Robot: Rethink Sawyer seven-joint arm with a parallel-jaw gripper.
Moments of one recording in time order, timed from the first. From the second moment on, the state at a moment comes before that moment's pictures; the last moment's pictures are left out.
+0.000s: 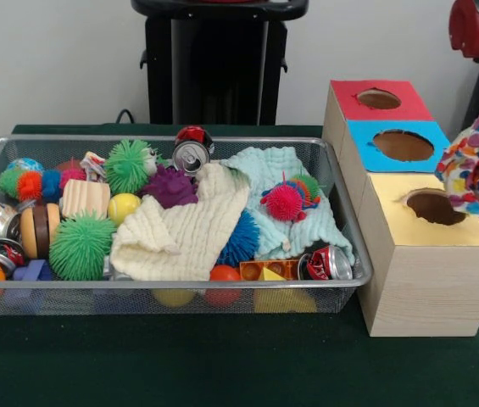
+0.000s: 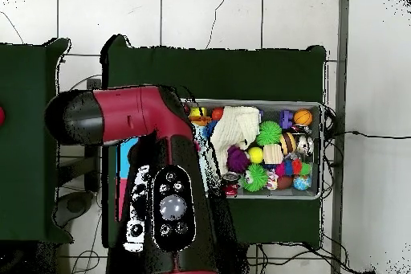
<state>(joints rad) 0.06 -0.71 0.05 1.37 -0.04 0.83 1.79</state>
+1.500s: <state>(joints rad) 0.09 -0.56 -0.02 1.31 0.09 0.95 1.79</state>
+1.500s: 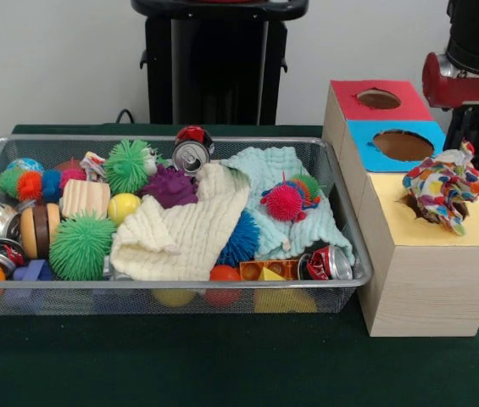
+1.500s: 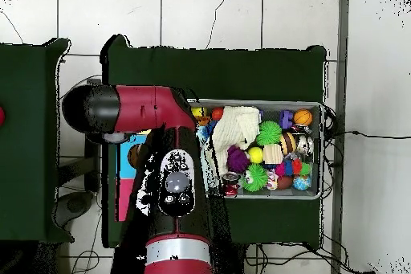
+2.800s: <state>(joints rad) 0.14 -0.56 -0.03 1.31 0.13 0.96 1.79</state>
